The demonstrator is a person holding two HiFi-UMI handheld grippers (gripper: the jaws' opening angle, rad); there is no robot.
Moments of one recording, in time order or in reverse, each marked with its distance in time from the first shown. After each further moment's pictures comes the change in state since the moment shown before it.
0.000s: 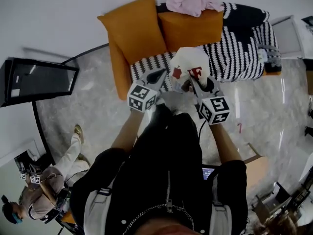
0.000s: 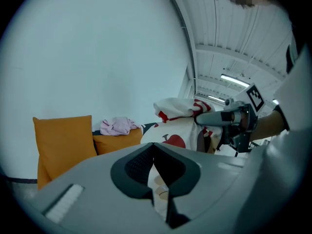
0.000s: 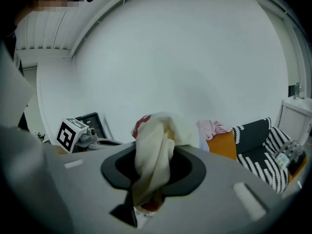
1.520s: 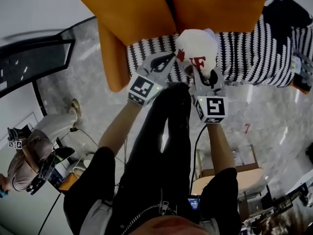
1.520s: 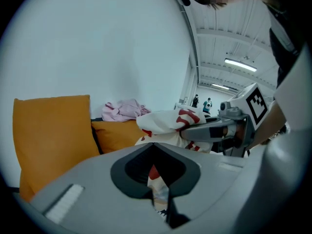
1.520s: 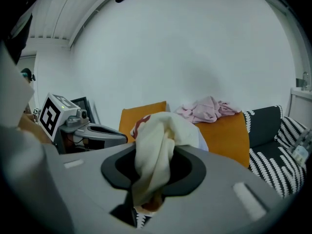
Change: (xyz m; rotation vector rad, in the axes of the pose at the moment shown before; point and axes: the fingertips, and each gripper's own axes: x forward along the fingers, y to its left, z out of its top) left arm 0.192 0.083 -0.099 0.103 0.060 0.060; right arm 0.169 -0.155 -0.129 -0.039 0.006 0.007
